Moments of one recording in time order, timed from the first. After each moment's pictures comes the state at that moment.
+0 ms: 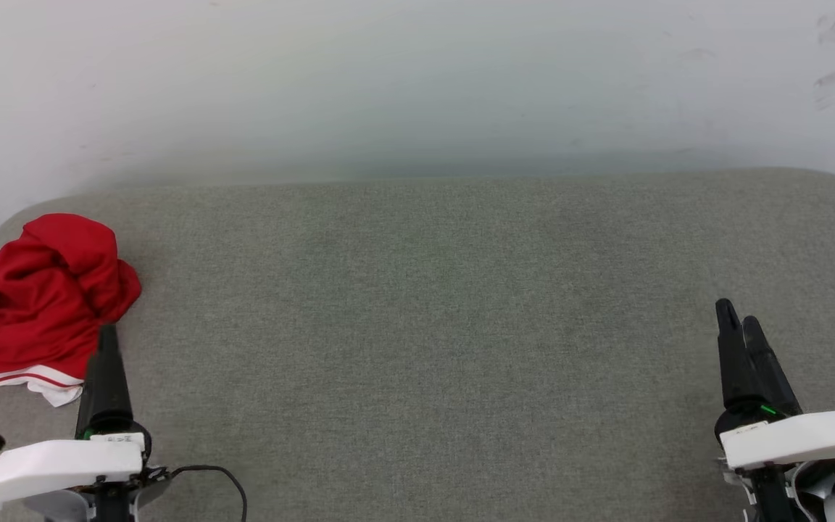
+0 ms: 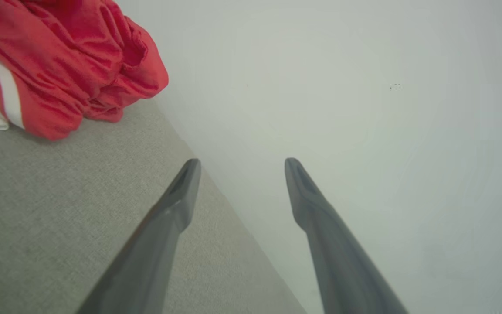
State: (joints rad) left arm -0.04 0.05 0.26 0.07 -1.10 -0.08 -0.06; right arm -0.06 -0.05 -0.08 0.09 0.86 0.13 -0.06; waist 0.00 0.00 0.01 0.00
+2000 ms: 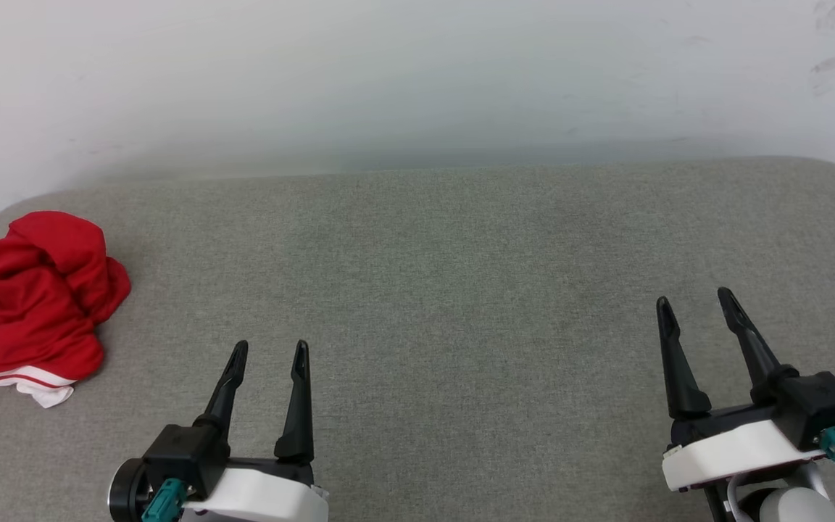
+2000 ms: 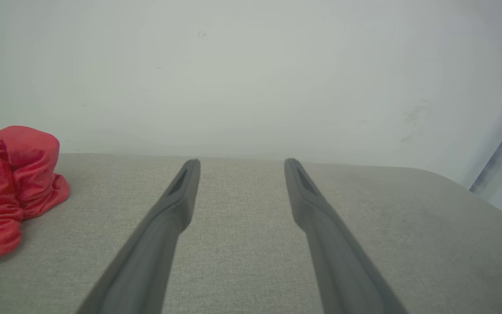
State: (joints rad) left arm 0.04 0.14 -0.24 -0.08 -0.28 0.12 -0.22; right arm -0.05 -0.05 0.01 0.02 0.06 0.13 -0.21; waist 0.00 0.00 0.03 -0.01
